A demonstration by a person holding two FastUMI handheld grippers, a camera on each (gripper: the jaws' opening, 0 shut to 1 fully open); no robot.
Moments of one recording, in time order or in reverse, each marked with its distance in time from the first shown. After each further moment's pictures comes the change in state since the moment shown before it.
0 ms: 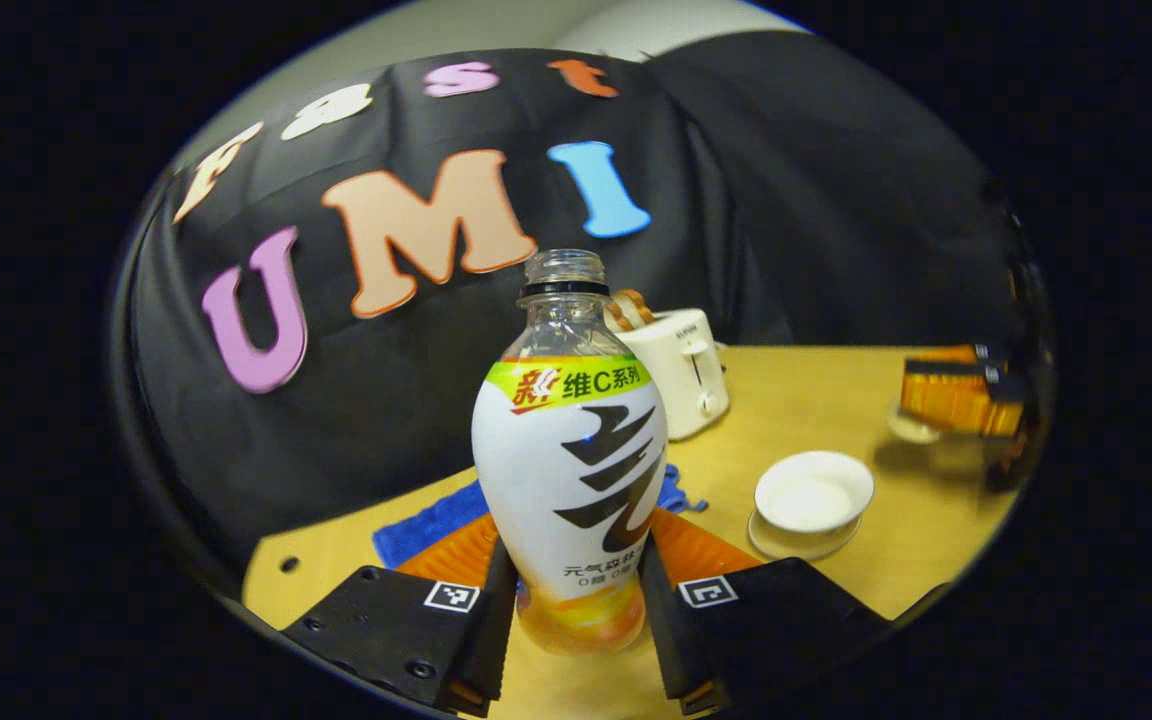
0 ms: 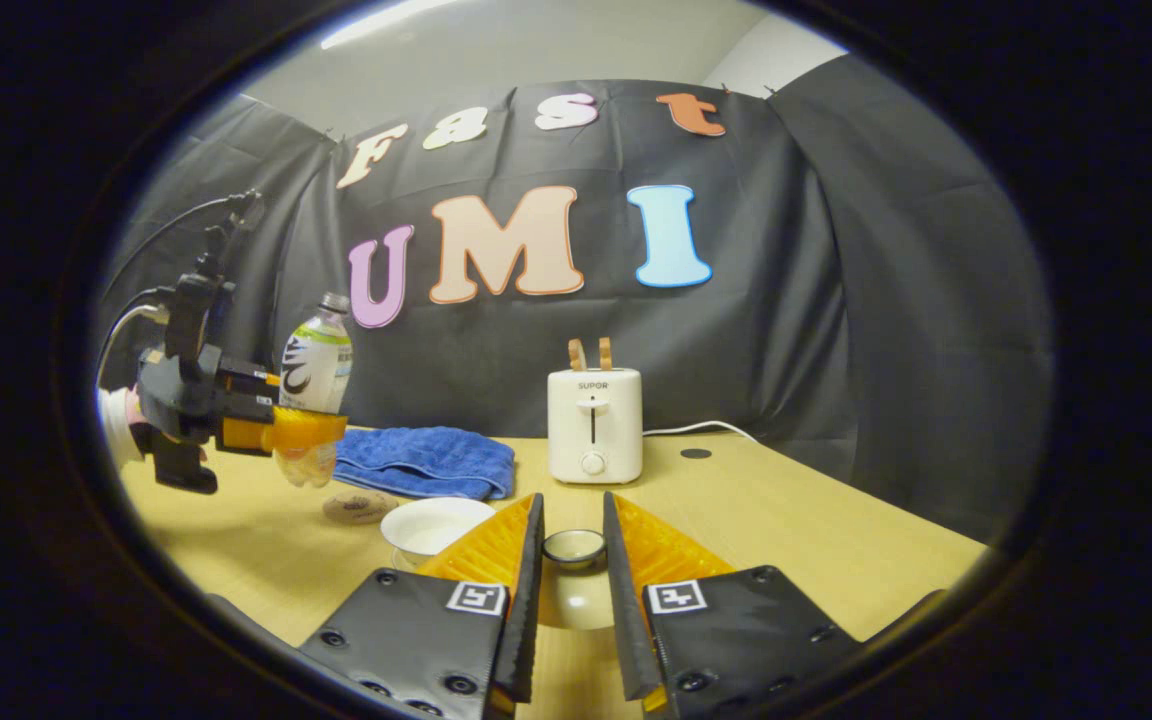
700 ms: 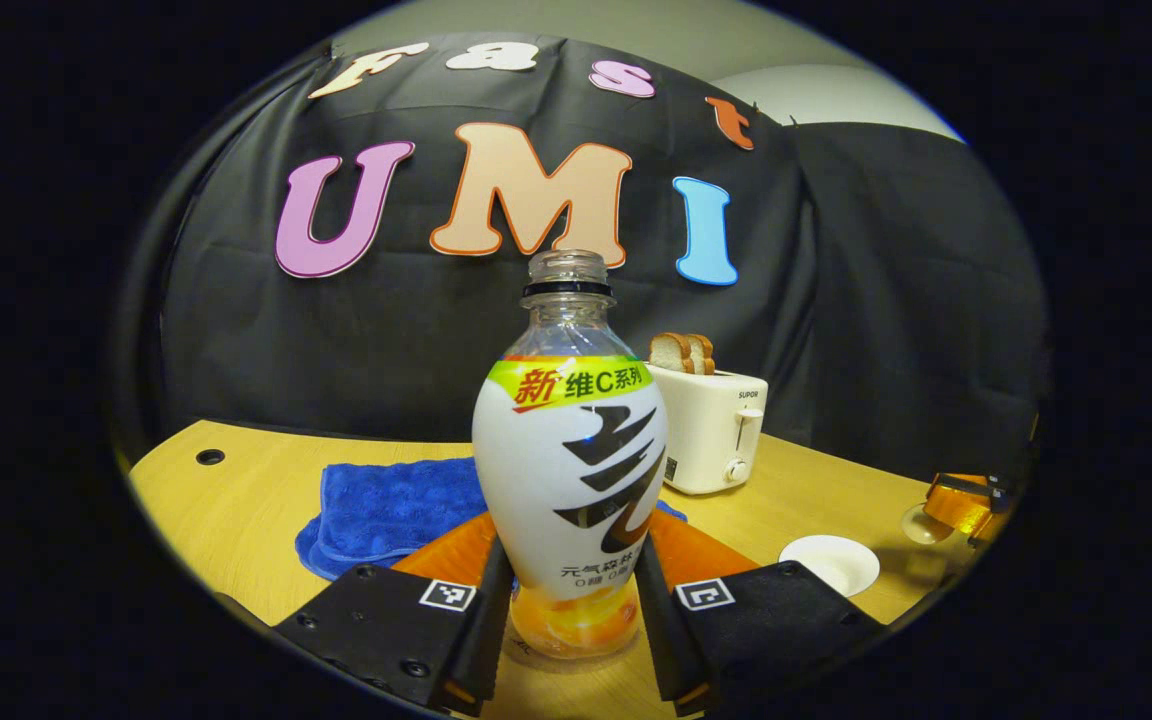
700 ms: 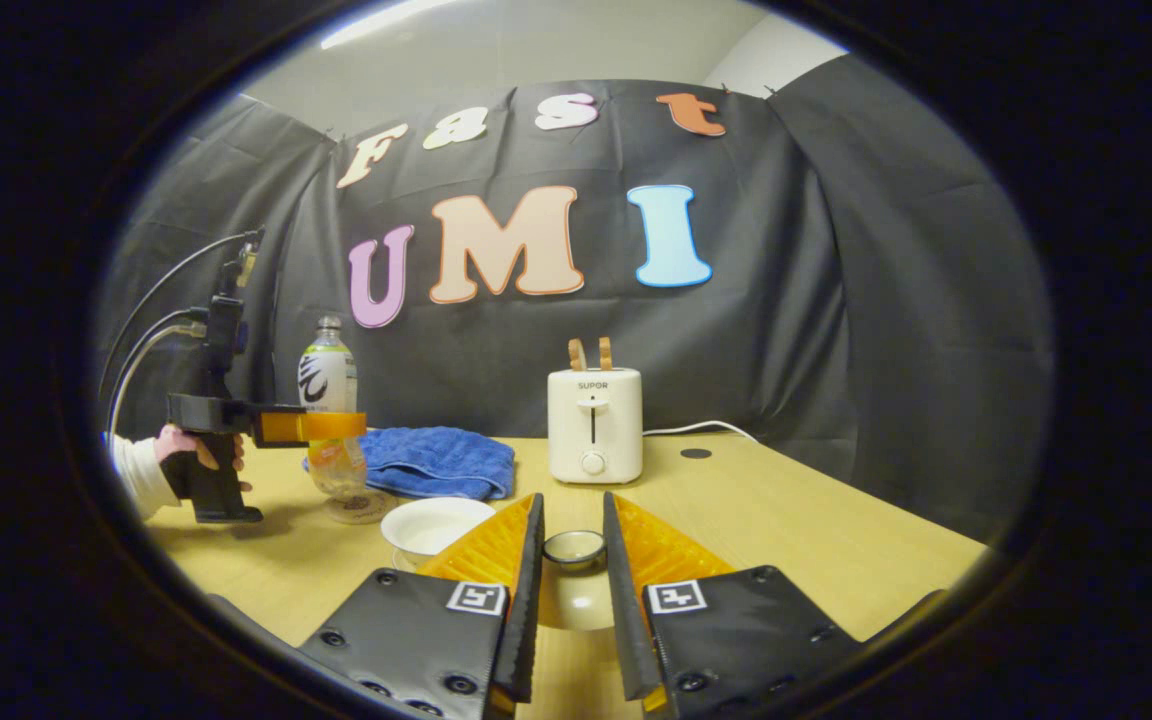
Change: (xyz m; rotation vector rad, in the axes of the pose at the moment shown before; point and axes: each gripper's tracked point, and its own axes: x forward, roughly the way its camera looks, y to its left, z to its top) left arm 0.026 0.016 -0.011 -0.278 -0.060 0.049; right arm 0.001 0.000 0.000 0.000 0.000 0.000
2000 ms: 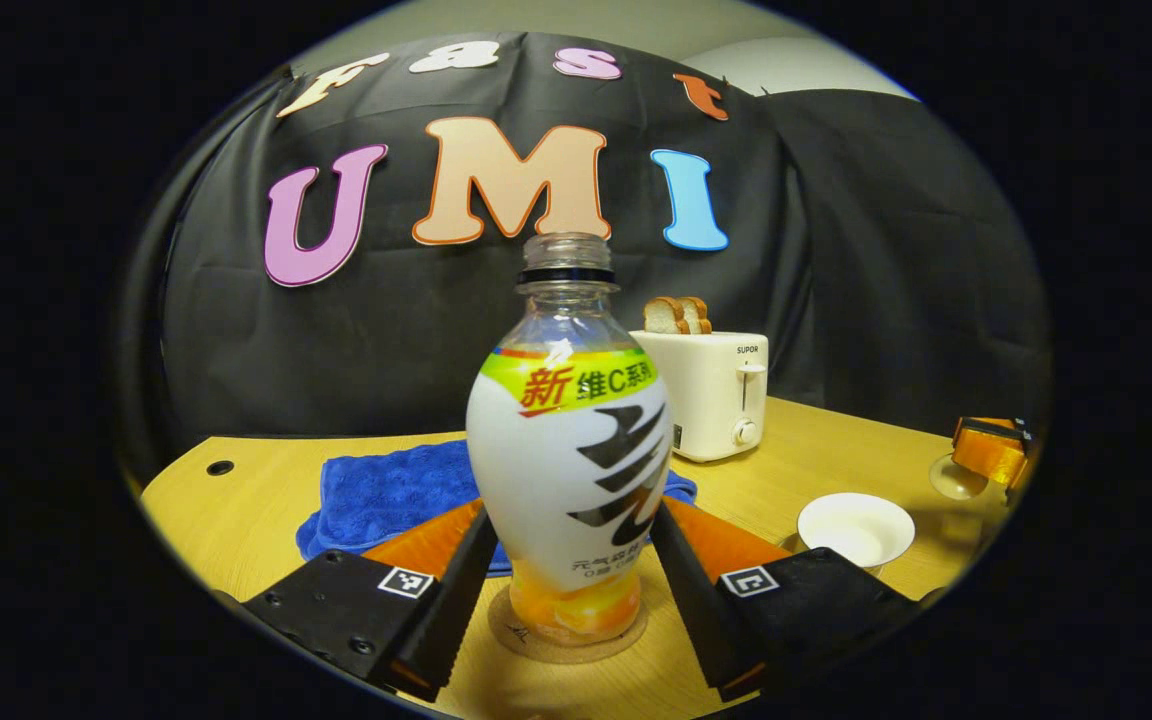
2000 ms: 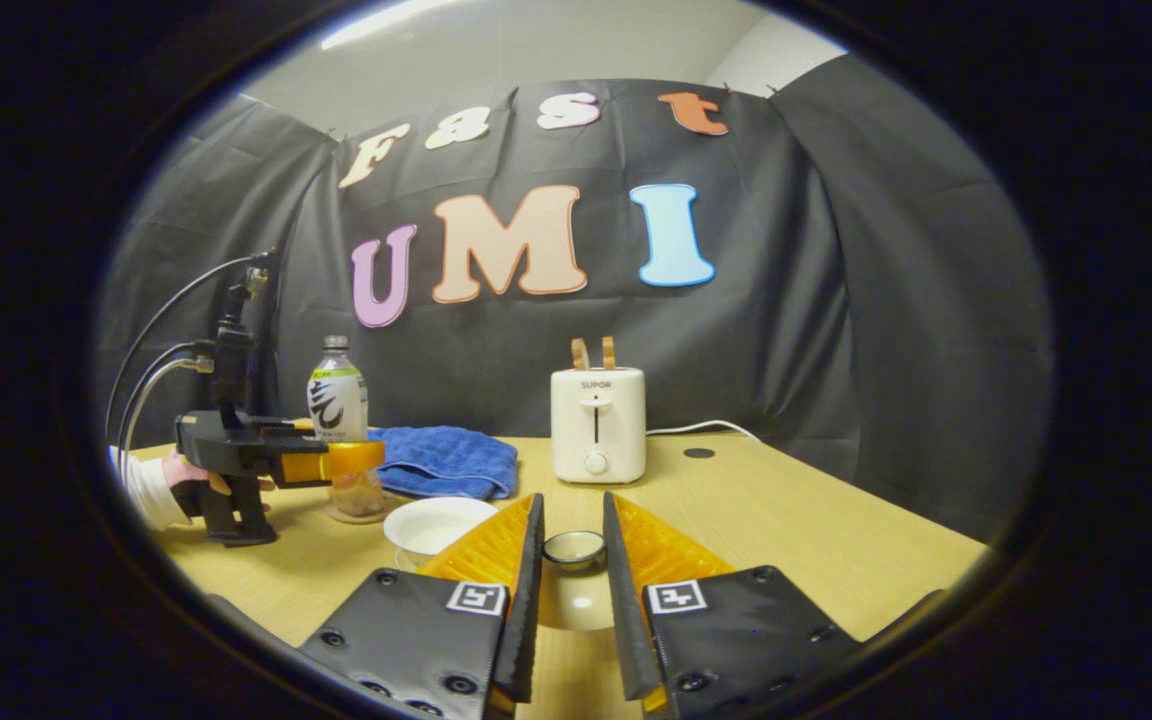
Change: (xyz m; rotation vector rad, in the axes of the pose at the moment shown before) left arm -0.014 0.007 0.003 0.104 0.035 0.015; right arm 0.000 0.006 -0.001 0.000 0.002 0.030
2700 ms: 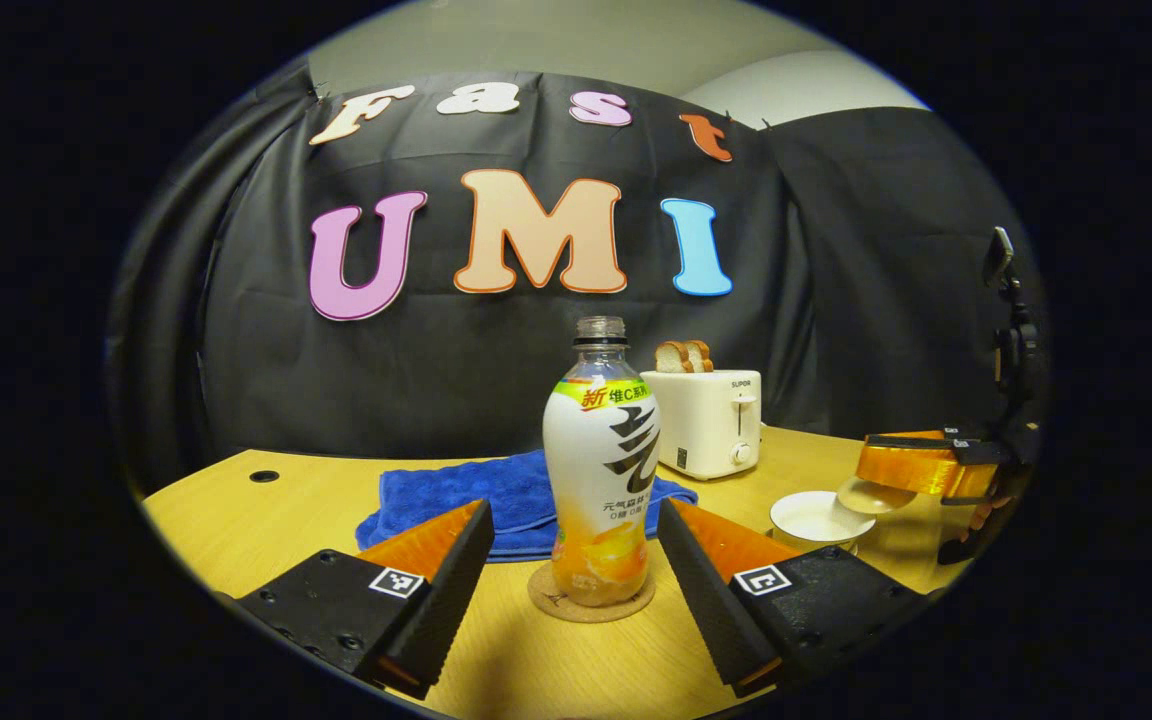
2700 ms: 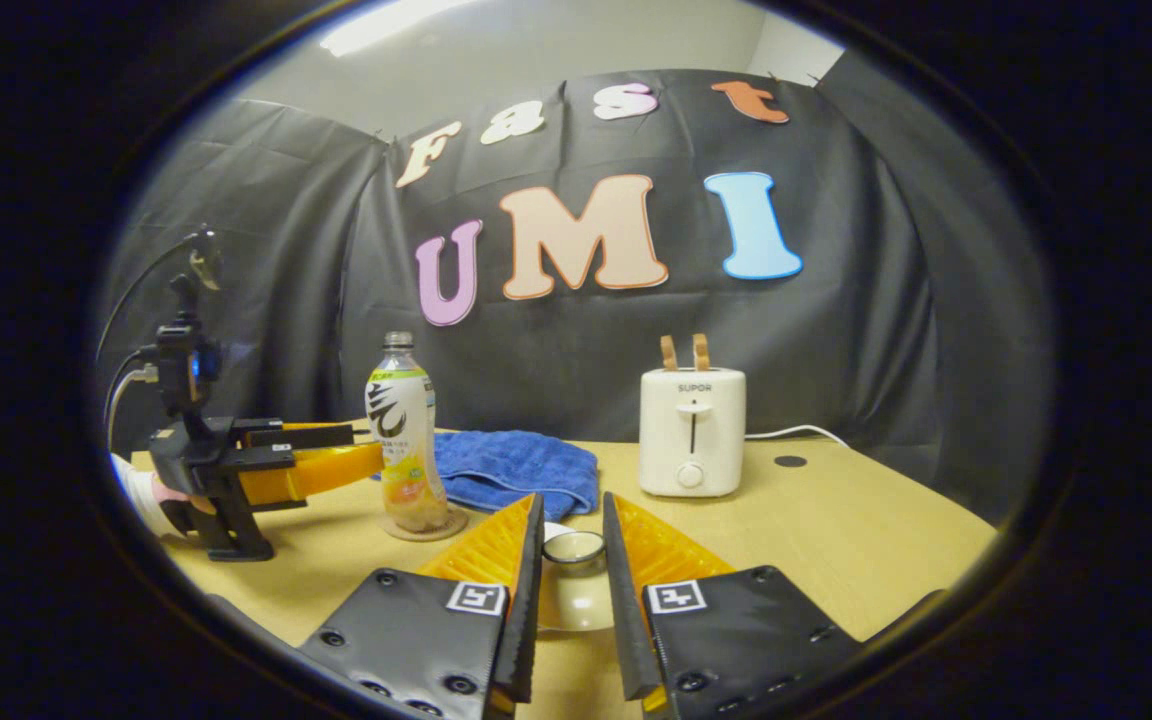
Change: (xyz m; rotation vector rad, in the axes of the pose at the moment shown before) left arm -0.075 0.025 0.008 -0.001 -0.131 0.077; right arm 0.050 0.070 -0.003 0.002 0.011 0.205
